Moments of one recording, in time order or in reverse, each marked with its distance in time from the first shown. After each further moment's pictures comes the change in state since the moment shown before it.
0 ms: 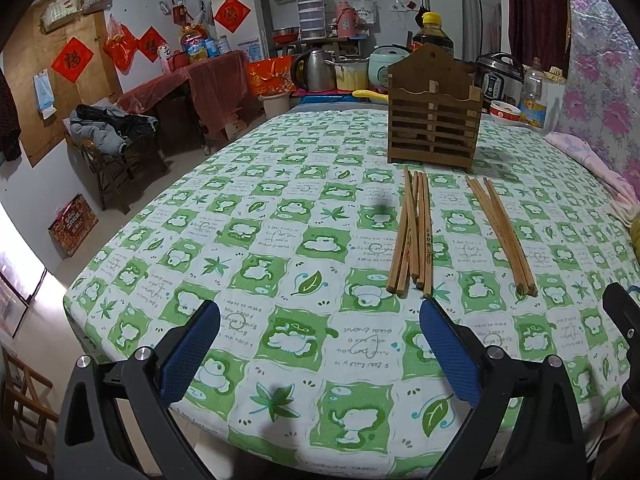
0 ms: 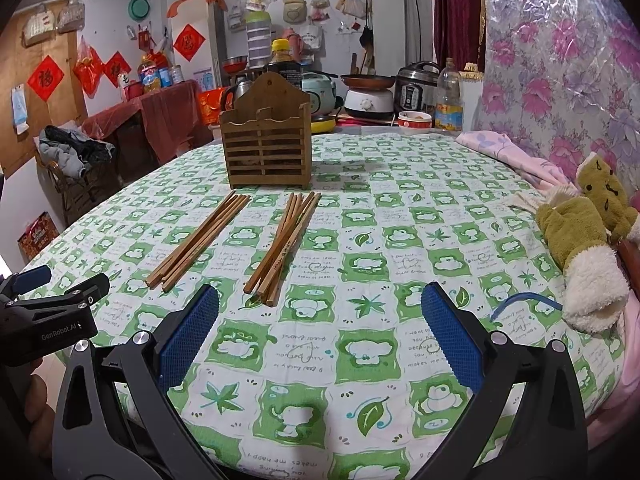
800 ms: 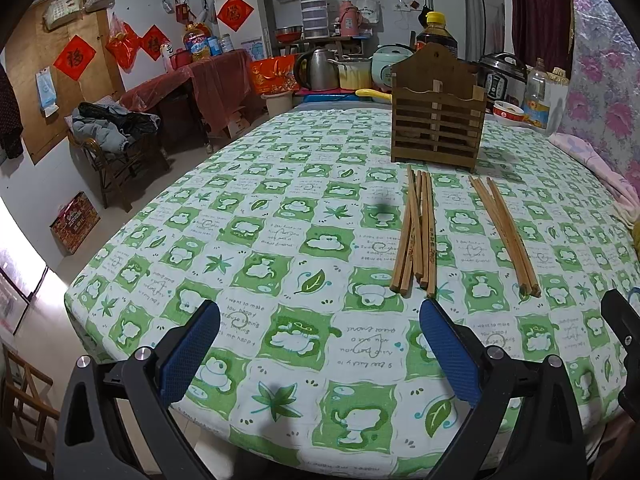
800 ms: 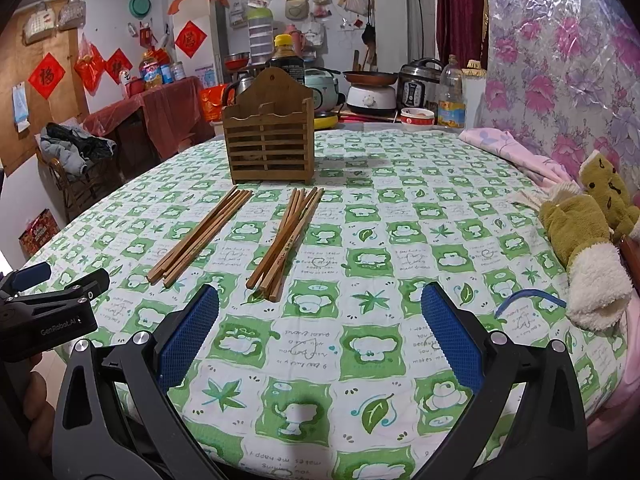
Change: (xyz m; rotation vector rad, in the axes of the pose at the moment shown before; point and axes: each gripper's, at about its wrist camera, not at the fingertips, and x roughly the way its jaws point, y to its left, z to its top) left arm 0.003 0.002 -0.003 -0.007 0.002 0.003; right arm 0.001 0.001 -0.001 -0.001 0.005 0.002
